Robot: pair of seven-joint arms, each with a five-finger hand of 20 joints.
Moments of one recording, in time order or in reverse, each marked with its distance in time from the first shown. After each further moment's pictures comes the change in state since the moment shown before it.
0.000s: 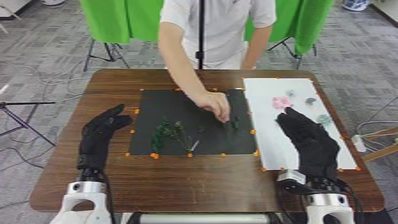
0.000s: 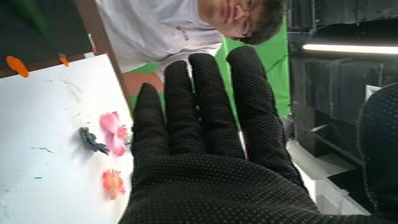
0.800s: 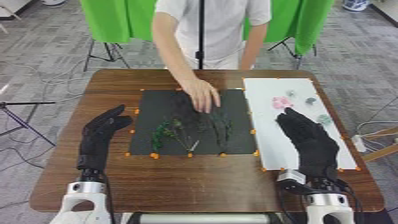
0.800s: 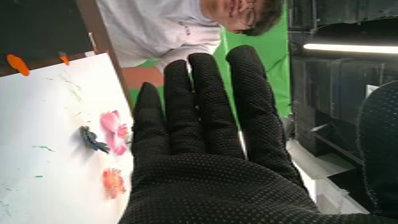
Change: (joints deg) left arm 0.2 -0.1 -0.2 -0.1 0.0 -0.3 -0.4; right arm 0.0 0.0 0.0 0.0 -0.1 0.2 0.2
